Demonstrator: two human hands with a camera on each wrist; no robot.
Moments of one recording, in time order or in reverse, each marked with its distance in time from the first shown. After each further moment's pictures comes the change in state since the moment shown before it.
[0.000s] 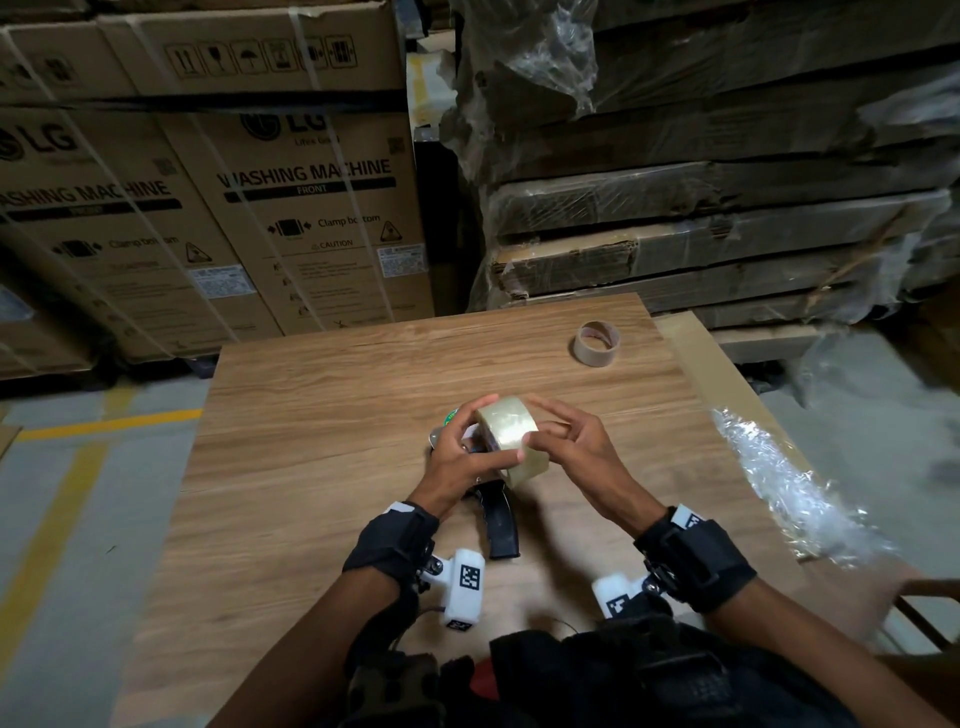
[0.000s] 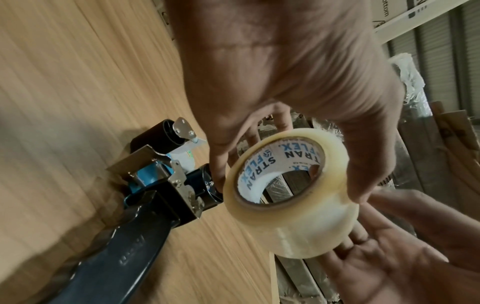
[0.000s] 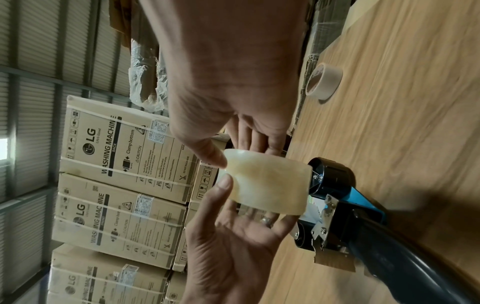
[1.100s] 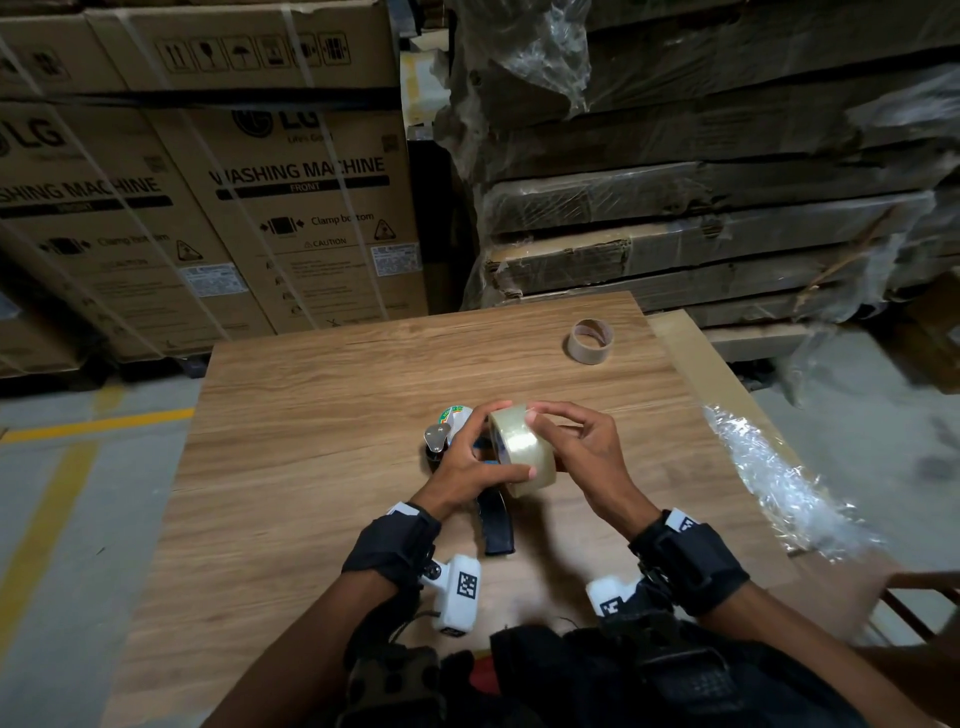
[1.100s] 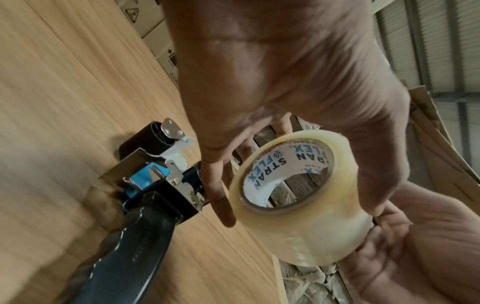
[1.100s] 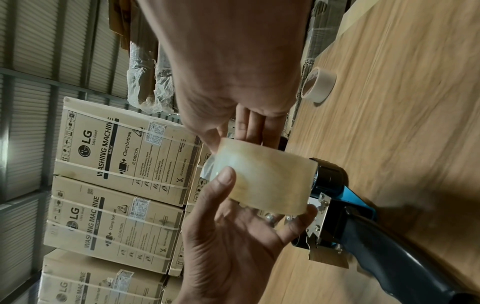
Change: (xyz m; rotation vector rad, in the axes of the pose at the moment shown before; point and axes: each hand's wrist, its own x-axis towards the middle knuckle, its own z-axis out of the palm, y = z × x) left_hand -0.007 -0.002 0.009 0.197 -0.123 0.039; right_hand -0.012 -0.002 0.001 -0.022 0.223 -0.086
